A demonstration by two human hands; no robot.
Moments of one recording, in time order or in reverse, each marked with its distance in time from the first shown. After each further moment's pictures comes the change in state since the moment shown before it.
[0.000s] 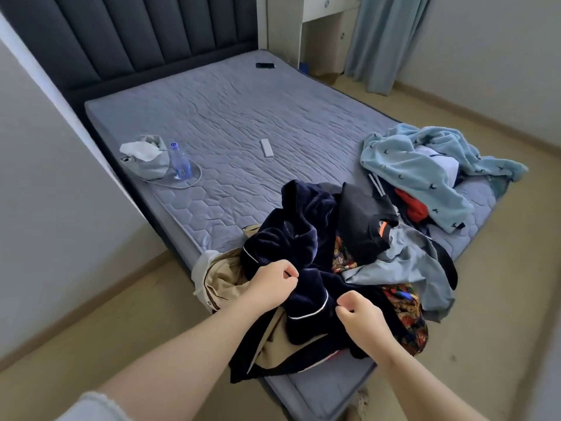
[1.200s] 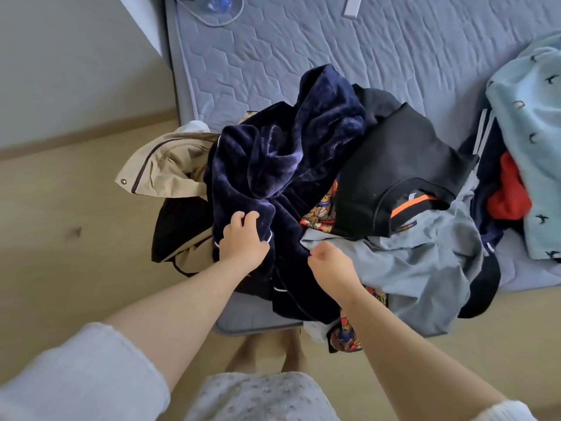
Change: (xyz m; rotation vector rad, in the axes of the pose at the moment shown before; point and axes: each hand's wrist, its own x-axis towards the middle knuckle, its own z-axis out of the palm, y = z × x) left_hand 0.136 0.001 0.192 0.147 0.321 -0.686; right_hand 0.221 0.104 -0.056 -0.302 -0.595 -0.092
